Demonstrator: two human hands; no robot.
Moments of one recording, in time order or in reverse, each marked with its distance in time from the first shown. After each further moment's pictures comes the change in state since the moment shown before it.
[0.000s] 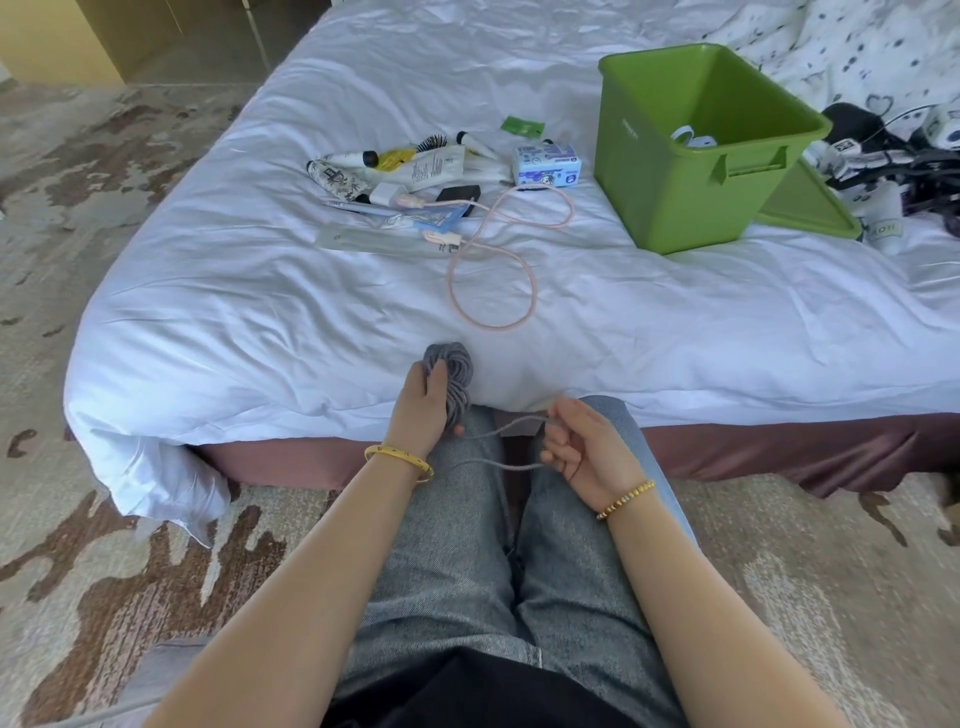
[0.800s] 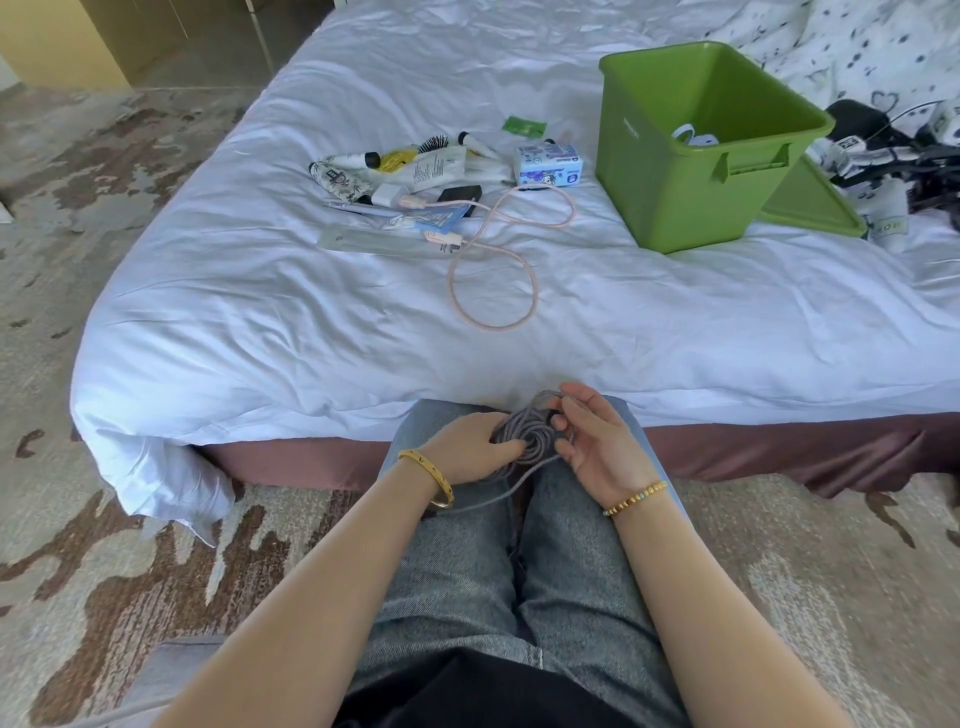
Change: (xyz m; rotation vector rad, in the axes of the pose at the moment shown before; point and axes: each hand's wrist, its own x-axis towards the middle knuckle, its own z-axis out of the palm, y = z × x) left_hand -0.025 0.005 0.019 0.775 -0.606 0.257; right_hand 0.002 -0.003 -0.009 0.096 0.012 -0.092
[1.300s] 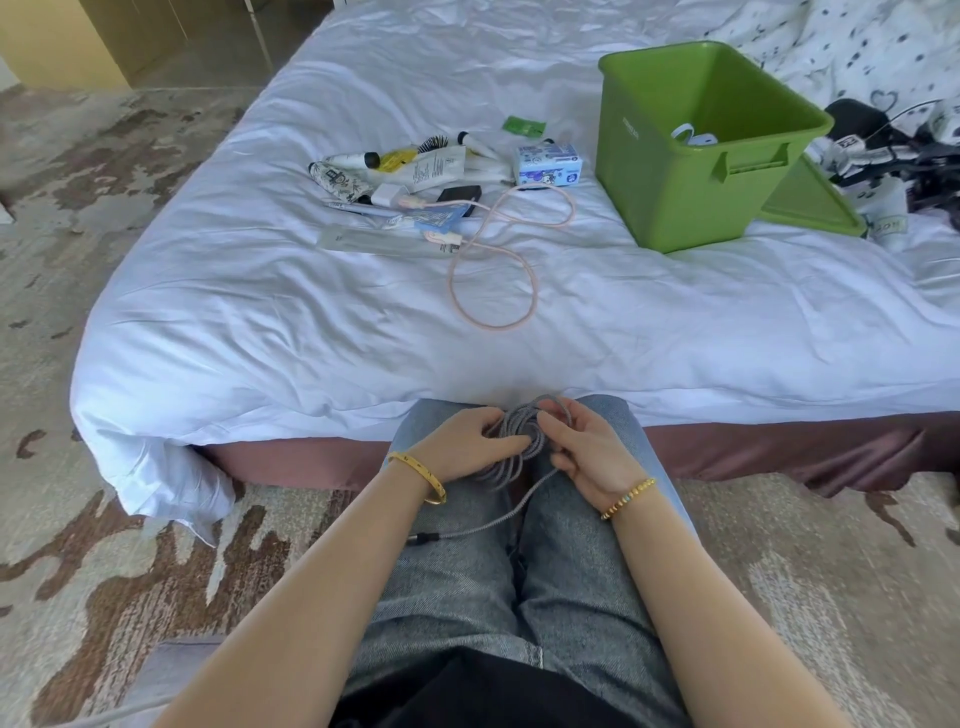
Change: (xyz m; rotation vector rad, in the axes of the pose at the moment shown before) left_hand -0.006 0.000 -0.004 -0.256 0.039 -0.056; right_hand 0.001 0.008 0.006 -0.349 0.020 0.064
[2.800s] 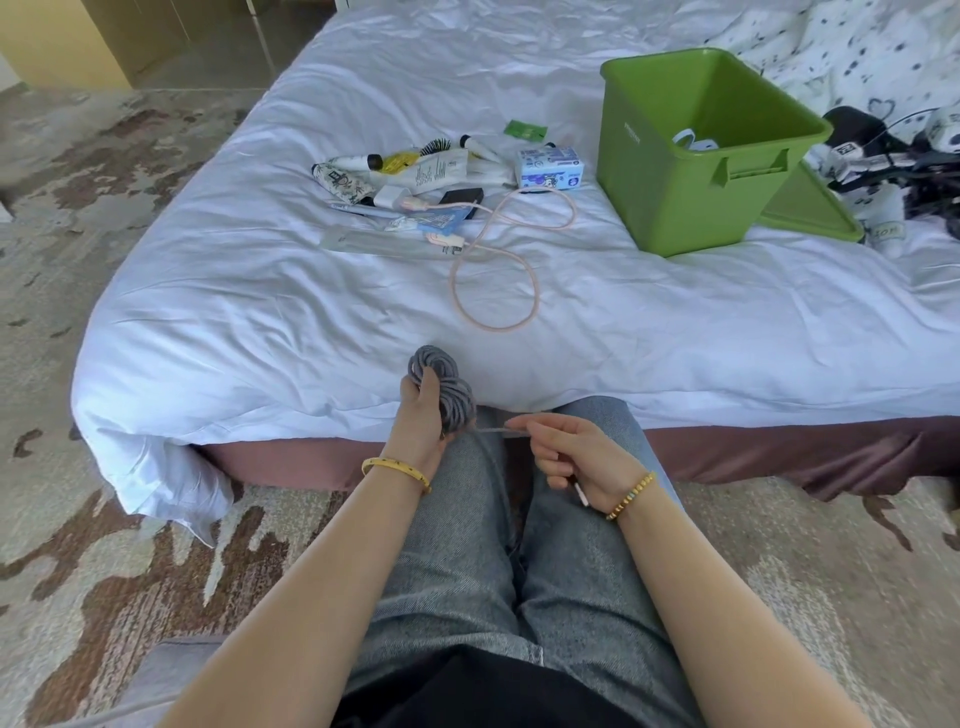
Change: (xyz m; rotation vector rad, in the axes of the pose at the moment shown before) left_hand 0.004 -0.005 -0.011 -1.062 0.593 -0.145; right_hand -0.009 -0.010 0.003 -0.071 -0.234 0.148
